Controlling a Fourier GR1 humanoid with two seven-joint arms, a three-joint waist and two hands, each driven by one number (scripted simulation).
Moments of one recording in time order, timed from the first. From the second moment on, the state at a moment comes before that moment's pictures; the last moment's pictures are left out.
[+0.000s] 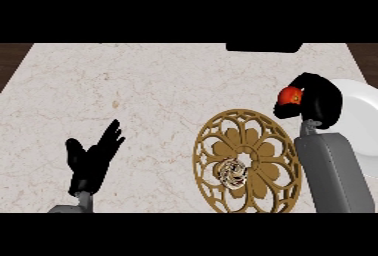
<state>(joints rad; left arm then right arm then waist) -0.01 0.13 -0.10 -1.43 0.13 0.06 0.20 -0.49 -0.14 -0.08 -1.27 1.13 -0.16 0.65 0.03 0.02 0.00</state>
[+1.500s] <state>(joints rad) 0.00 0.11 -0.12 -1.43 0.11 0.07 0.21 -0.65 -0.13 -0.68 -1.02 1.98 -0.90 1.09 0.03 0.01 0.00</state>
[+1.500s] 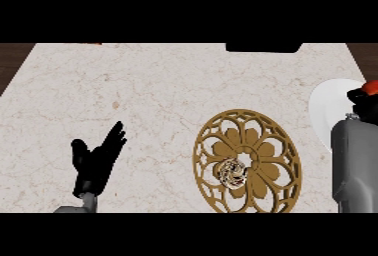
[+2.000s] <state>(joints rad) 0.02 0.11 -0.11 -1.44 0.12 0.06 0.21 -0.63 -0.25 -0.81 -0.81 1.83 -1.09 1.07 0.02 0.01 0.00</state>
